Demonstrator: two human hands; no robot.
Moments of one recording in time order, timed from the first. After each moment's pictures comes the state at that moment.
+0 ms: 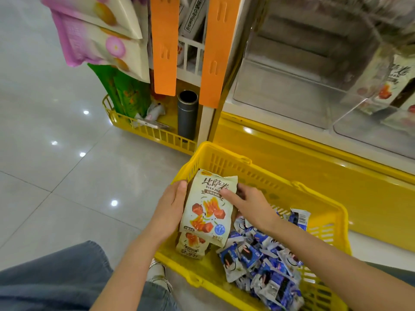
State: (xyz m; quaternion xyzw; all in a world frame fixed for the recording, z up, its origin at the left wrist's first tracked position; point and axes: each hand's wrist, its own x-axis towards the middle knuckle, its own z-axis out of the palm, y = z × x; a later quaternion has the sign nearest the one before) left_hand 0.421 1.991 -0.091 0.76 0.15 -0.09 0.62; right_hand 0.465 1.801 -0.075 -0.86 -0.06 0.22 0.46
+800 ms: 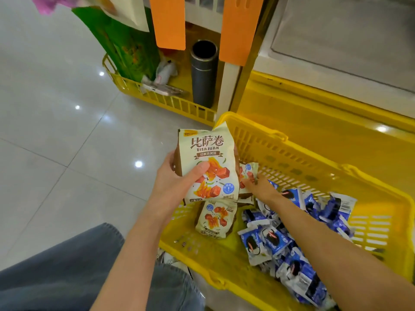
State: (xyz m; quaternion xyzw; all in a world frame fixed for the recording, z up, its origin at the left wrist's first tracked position) left_hand 0.456 2.011 -0.099 0.65 0.31 -0.11 0.68; right_hand 0.525 1.795 -0.238 -0.82 0.14 0.35 0.43
